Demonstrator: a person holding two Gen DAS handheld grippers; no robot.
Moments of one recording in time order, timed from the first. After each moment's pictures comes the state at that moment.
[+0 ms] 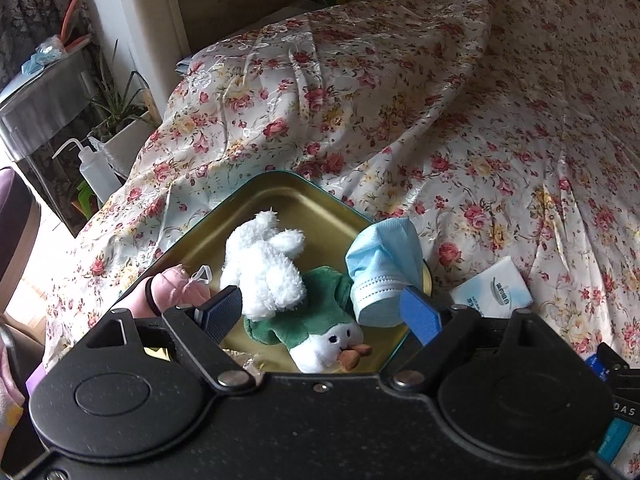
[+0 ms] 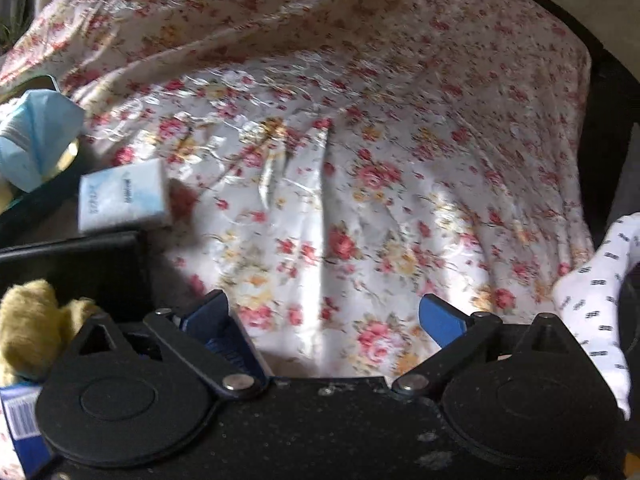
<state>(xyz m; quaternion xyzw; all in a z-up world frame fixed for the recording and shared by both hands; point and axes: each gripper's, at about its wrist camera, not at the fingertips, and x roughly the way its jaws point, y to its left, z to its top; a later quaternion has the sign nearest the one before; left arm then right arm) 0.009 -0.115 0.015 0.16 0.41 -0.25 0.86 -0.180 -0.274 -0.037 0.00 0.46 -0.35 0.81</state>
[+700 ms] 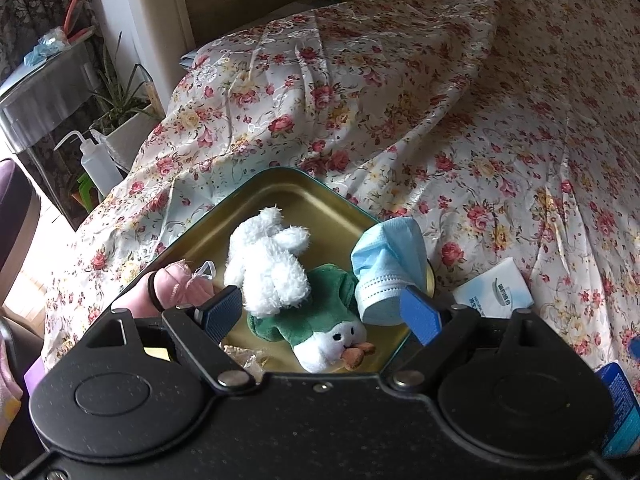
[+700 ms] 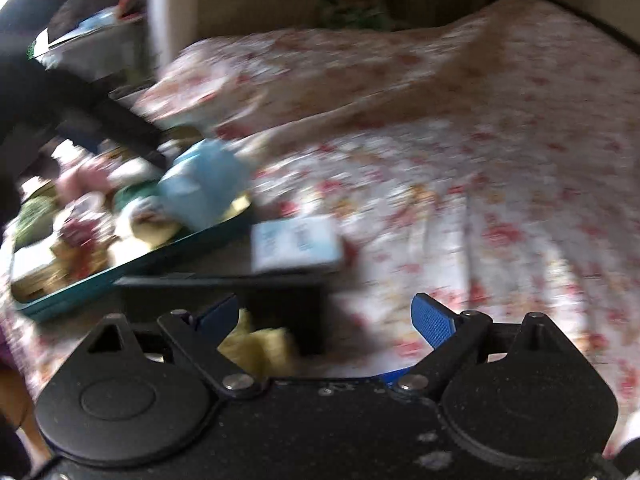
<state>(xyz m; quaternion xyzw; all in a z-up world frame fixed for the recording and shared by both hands) 0.012 -0.112 0.015 0.16 0.42 -0.25 0.86 -0.184 -0.212 -0.008 0.04 0.40 -0.17 0.90</state>
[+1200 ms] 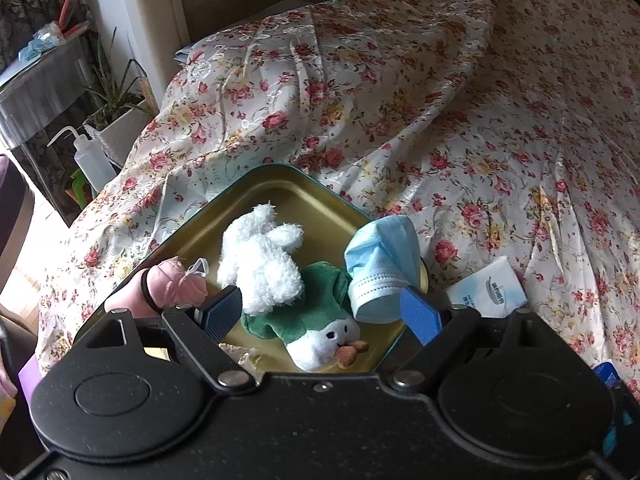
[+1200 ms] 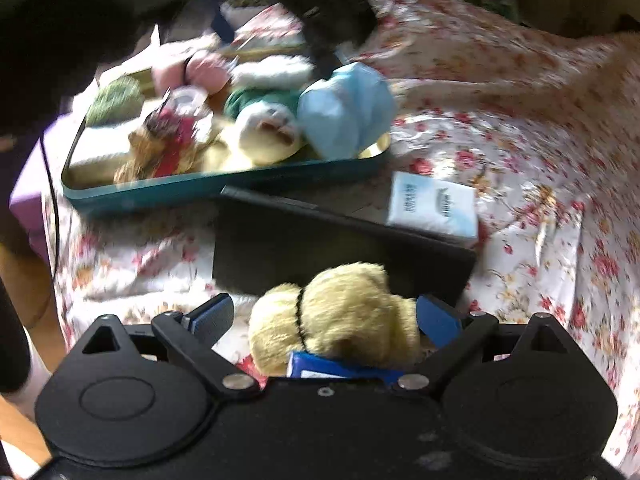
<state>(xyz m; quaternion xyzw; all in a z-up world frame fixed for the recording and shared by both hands) 0.013 -0.113 0.015 0.15 0.42 -0.26 0.86 -0.153 -0.148 -0.048 -0.06 0.47 -0.04 0.88</state>
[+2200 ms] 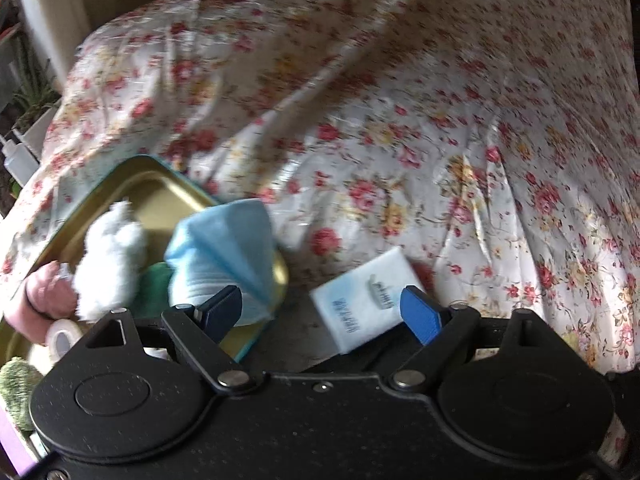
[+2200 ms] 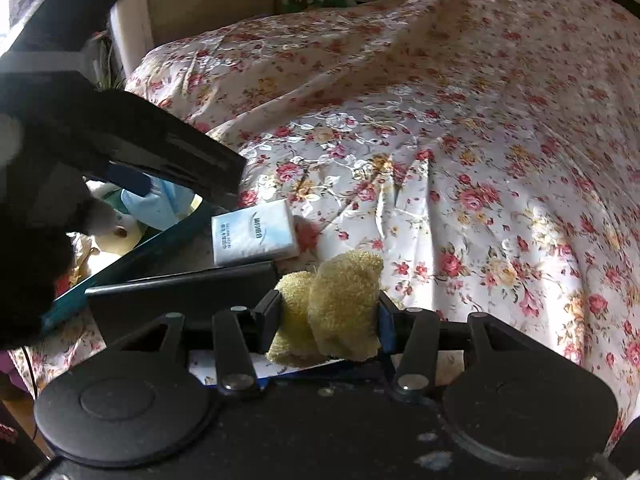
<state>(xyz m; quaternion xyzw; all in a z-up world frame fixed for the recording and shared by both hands) -0.017 -0.206 -0.013 0.17 0.46 -0.30 0.82 -0.199 -0.251 -0.009 0.10 0.40 -0.21 0.88</state>
